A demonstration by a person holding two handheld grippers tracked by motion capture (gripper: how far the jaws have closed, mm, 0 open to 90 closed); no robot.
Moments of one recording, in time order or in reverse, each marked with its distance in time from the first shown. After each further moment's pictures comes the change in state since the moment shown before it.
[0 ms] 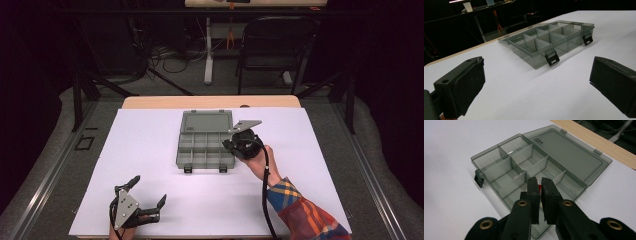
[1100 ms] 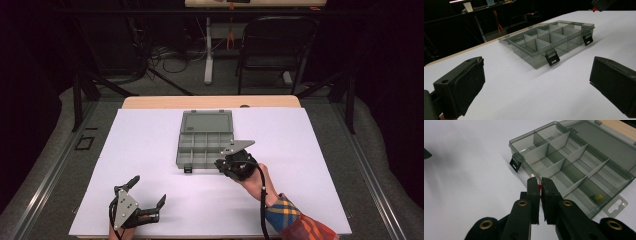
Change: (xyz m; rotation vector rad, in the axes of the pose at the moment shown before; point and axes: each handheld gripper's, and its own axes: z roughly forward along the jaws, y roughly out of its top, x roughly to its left) left arm 0.000 0.000 -0.001 0.000 0.001 -0.001; right arm 0.048 -0.024 -0.007 0.011 0.105 -0.046
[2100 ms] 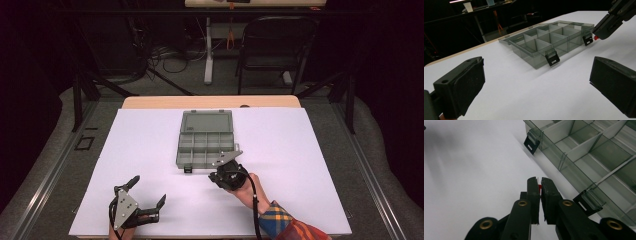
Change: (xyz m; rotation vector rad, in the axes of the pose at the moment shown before) left arm 0.000 0.000 0.000 -0.002 0.001 -0.002; right arm 0.018 -0.022 0.033 0.087 0.065 0.008
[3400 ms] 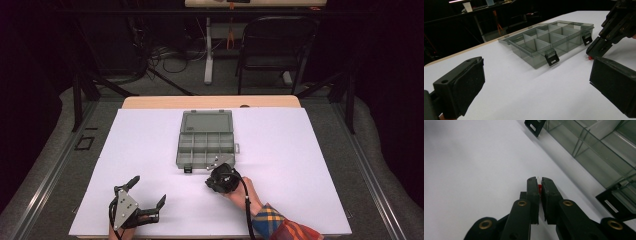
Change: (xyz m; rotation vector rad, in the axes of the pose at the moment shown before) left arm 0.000 0.000 0.000 0.001 -0.003 0.000; right arm 0.000 -0.012 0.037 0.079 0.032 0.047
